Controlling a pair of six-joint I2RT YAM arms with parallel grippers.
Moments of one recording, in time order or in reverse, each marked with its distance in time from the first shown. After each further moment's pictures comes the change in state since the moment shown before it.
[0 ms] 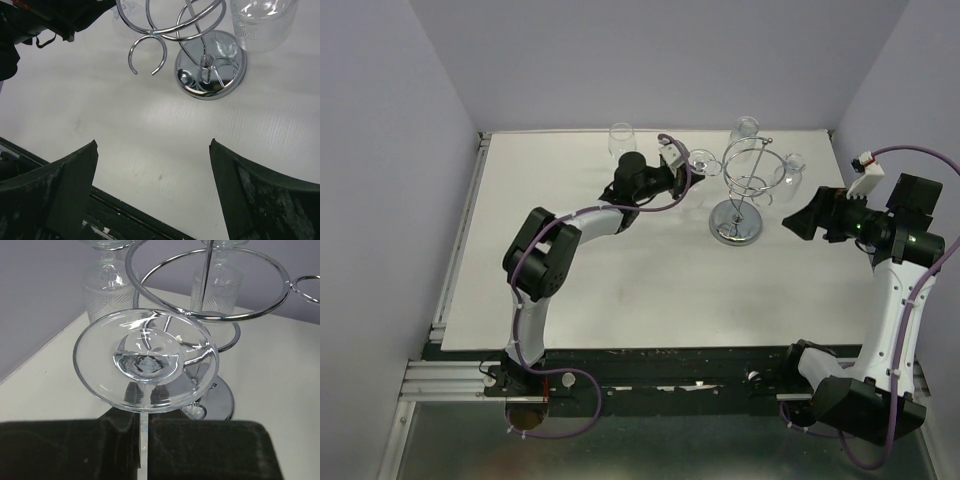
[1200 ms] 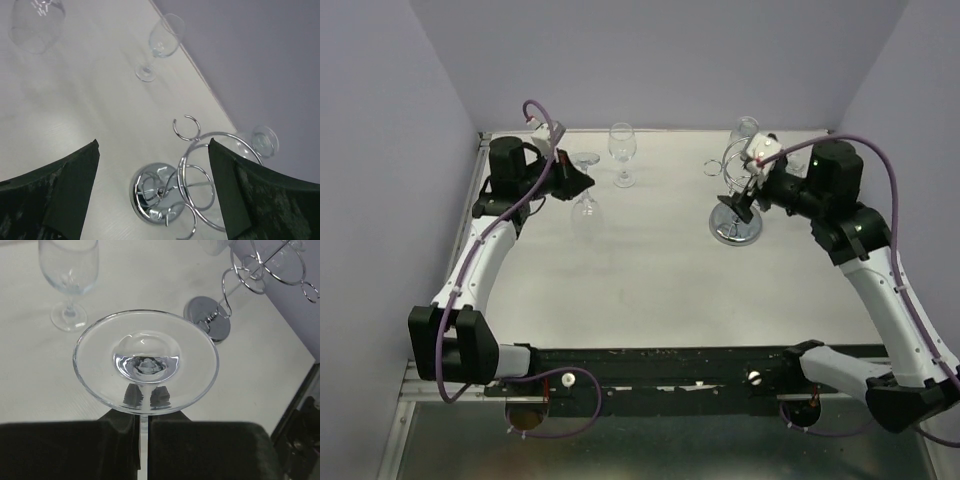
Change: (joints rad) left arm 0.461 -0.695 -0.184 -0.929 0.111 -0.093; right arm 0.692 0.093 0.135 0.430 0.307 -0.399
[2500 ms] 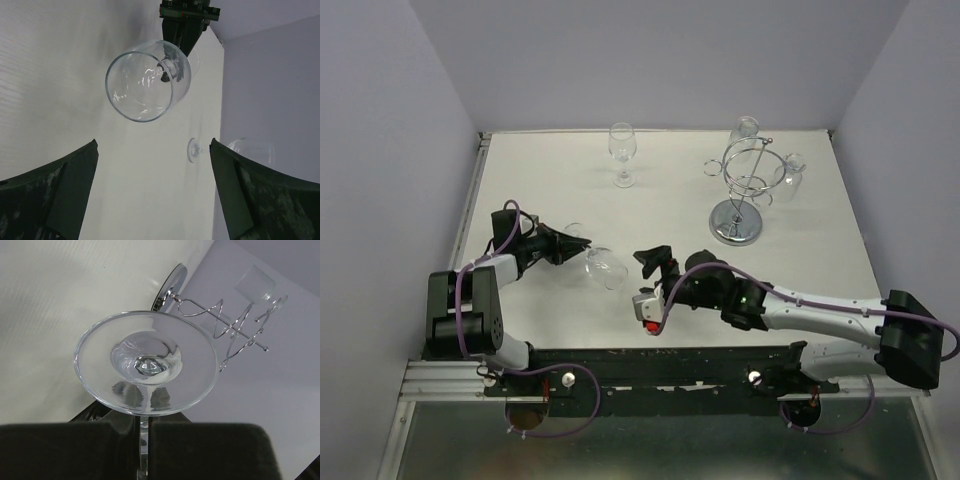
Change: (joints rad) left arm 0.247 0.139 -0.619 0.354 0.257 -1.195; right arm 0.825 0.105 -0.693 0.723 0.362 -0.573
